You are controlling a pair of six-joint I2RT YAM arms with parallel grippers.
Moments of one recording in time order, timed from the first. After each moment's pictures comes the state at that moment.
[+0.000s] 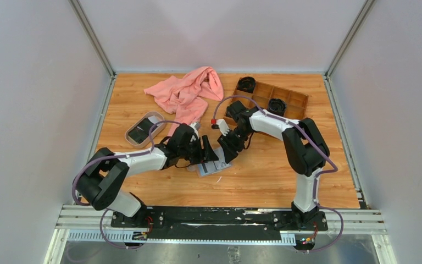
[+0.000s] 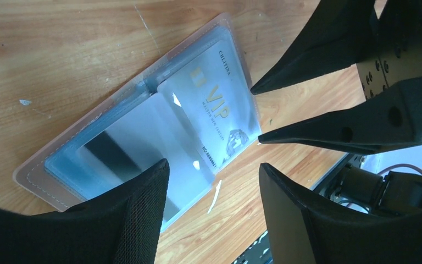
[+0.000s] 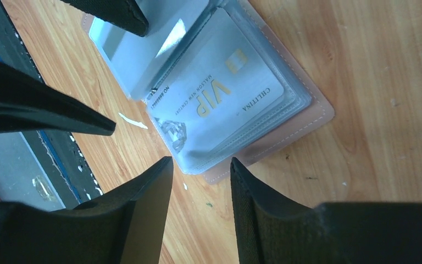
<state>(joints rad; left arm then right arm) -0.66 1.48 0.61 0.13 0.30 -0.82 0.58 1.94 1.32 -0.79 -0.65 -0.41</state>
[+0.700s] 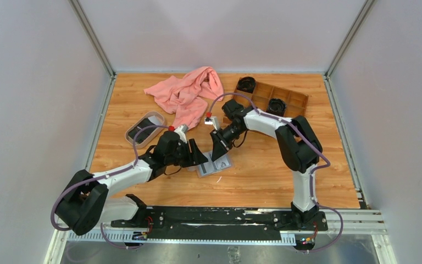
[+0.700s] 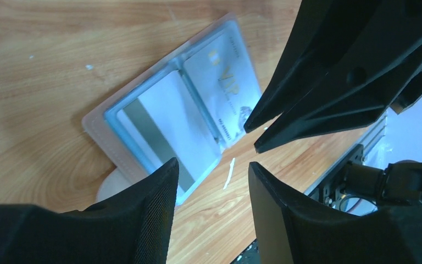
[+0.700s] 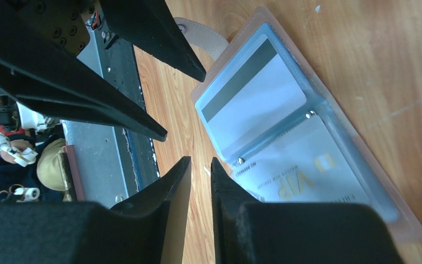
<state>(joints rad) -0.60 1.21 0.45 0.16 0.28 -0.78 0.59 1.97 1.37 -0.69 -1.00 -0.26</state>
